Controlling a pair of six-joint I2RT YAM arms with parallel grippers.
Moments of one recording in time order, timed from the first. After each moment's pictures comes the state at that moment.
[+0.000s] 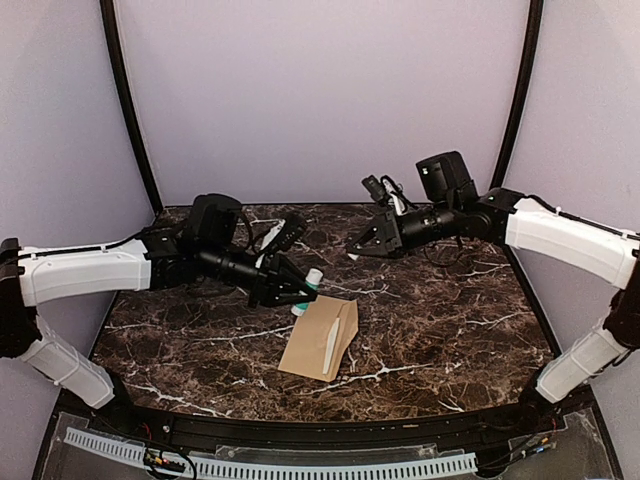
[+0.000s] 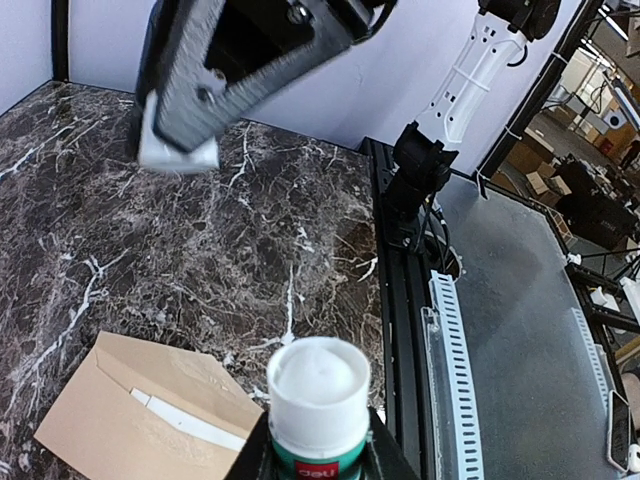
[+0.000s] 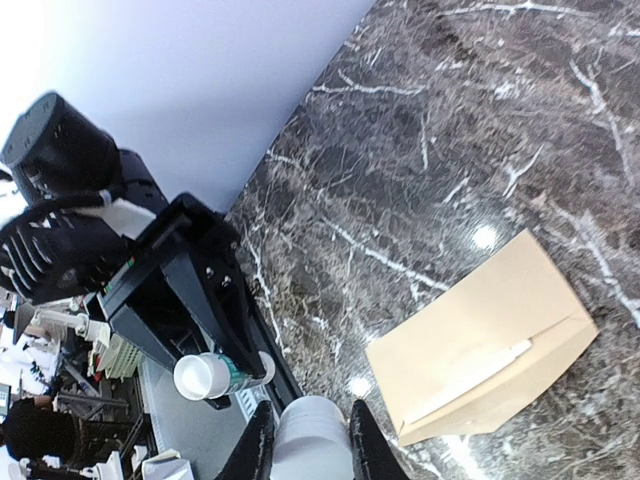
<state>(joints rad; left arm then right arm) -0.80 1.41 1.00 -0.11 0.74 0.01 0.70 1.46 1.29 -0.42 -0.65 0.46</state>
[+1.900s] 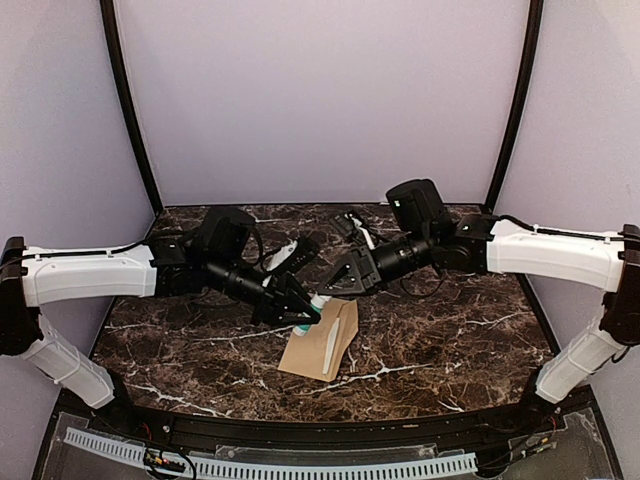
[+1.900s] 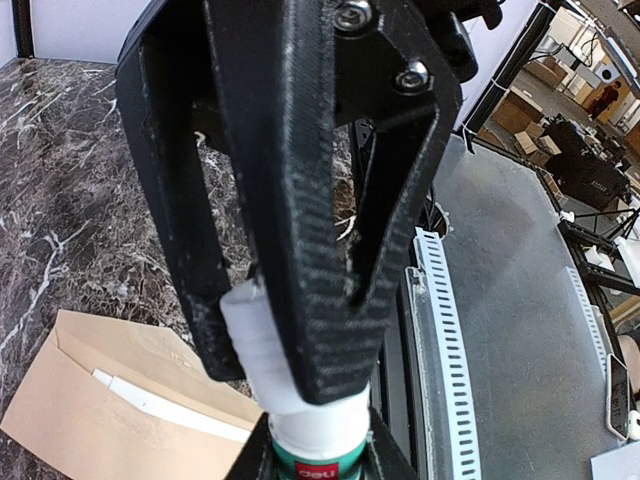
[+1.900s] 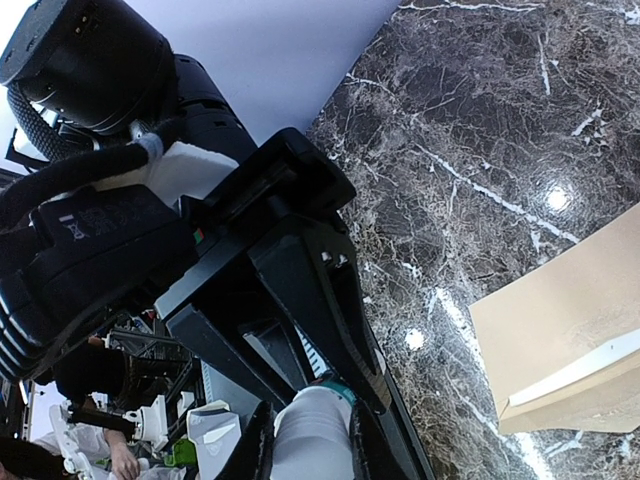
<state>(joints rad) -0.88 1.43 1.00 -0.18 0.72 0.08 0.90 1.50 1.17 -0.25 -0.76 0.60</state>
